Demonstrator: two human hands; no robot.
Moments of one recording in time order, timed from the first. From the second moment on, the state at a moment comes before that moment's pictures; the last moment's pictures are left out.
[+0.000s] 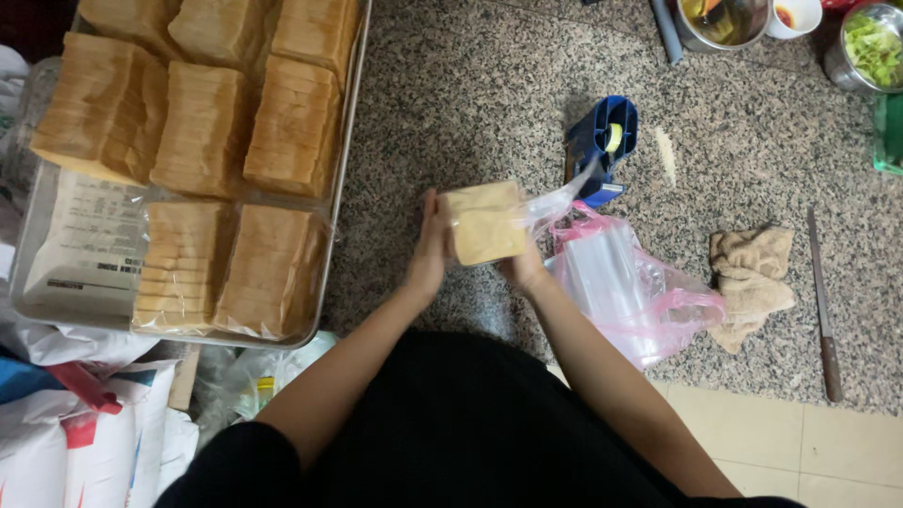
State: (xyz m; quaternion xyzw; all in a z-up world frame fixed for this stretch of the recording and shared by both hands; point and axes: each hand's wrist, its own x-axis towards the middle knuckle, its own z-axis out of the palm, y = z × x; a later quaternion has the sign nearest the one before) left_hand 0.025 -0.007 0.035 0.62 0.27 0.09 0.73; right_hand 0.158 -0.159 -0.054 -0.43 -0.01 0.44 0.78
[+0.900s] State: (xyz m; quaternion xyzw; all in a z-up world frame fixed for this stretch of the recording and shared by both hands) left_hand 0.024 0.023 0.031 0.90 0.29 0.03 0.32; right_hand 0.151 -0.143 -0.006 -0.75 -0.23 0.23 0.57
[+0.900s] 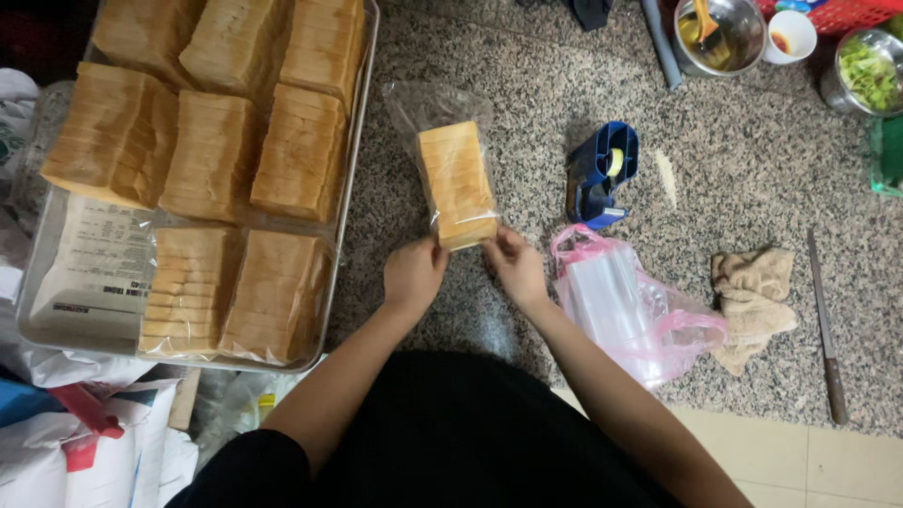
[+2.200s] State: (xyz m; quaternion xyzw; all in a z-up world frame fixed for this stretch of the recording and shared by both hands) left_hand 0.042 0.067 0.170 0.60 0.25 0.08 0.75; right_hand 0.120 -0.196 0.229 -0.77 -0.15 0.29 0.55
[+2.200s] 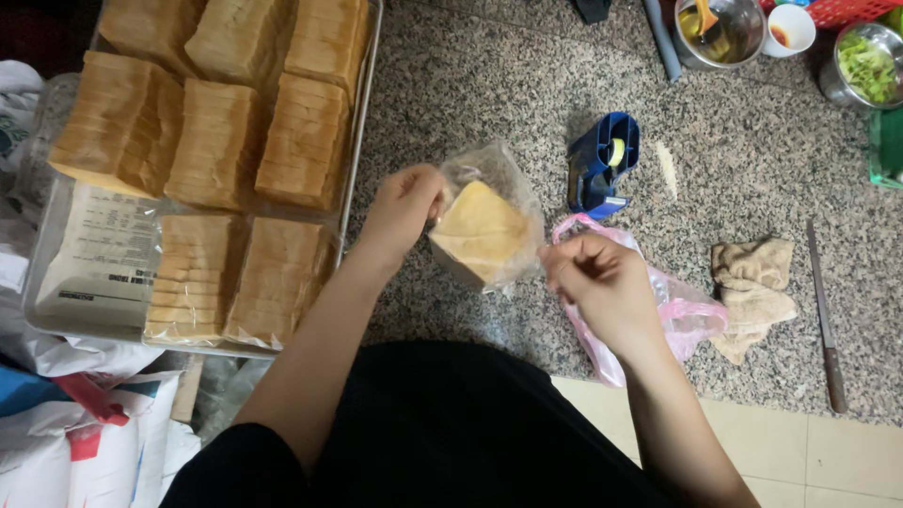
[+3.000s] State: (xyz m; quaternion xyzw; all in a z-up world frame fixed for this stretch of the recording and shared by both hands) left_hand 0.067 0.010 0.057 0.41 0.28 -0.23 0.84; right_hand 0.129 -0.147 0.065 -0.41 0.23 0.51 0.72
